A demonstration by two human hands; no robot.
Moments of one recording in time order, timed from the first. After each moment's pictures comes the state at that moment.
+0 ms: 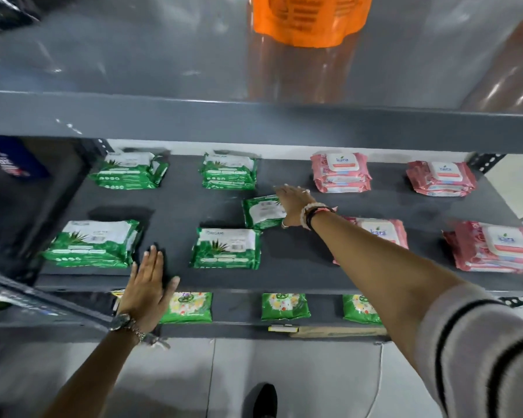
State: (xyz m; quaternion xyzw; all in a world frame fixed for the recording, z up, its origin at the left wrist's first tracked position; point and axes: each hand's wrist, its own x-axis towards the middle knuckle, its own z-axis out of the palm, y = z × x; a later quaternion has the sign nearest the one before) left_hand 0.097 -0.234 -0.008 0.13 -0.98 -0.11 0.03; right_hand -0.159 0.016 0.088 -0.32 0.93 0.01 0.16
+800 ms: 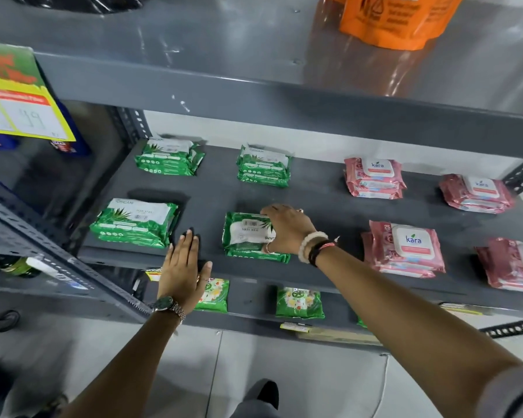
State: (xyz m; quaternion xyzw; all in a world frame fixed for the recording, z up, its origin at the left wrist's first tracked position) left_hand 0.101 -0.225 -0.008 0.16 -0.98 -0.12 0.06; right_hand -0.056 -0.040 0.110 -0.38 0.91 -0.05 0.15
